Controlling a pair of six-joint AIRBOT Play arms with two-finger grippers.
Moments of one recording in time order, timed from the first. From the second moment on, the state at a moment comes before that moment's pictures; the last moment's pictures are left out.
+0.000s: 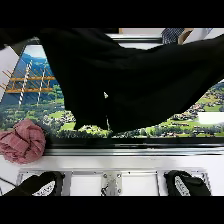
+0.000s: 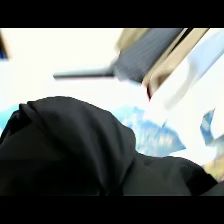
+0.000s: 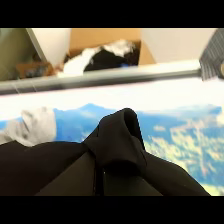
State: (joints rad) left arm -0.20 -1.19 1.80 1.12 -0.94 -1.58; right arm -0.17 -0.77 1.53 -1.14 1.08 1.54
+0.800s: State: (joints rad) left arm -0.19 -1.55 1.50 1.12 -1.19 -1.59; right arm 0.01 -1.16 1.50 -1.36 1.07 1.59
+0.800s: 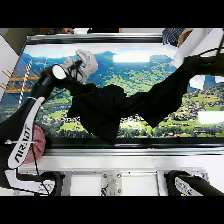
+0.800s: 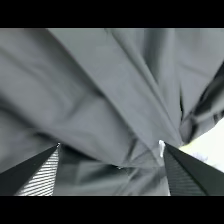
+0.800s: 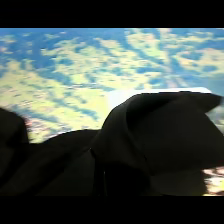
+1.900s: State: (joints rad) left arm -0.09 -1.37 1.32 1.14 -1.28 -1.46; right arm 0.58 -1.20 1.46 -1.65 1.26 1.88
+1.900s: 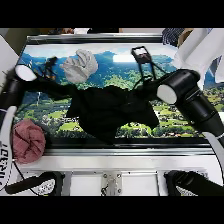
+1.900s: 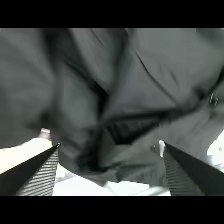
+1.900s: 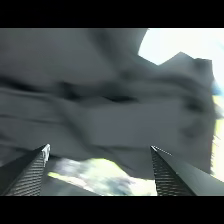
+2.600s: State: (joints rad) left arm -0.54 -1.63 1.44 1.36 -1.17 -1.31; right arm 0.37 -1.20 1.36 -1.67 1.37 1.89
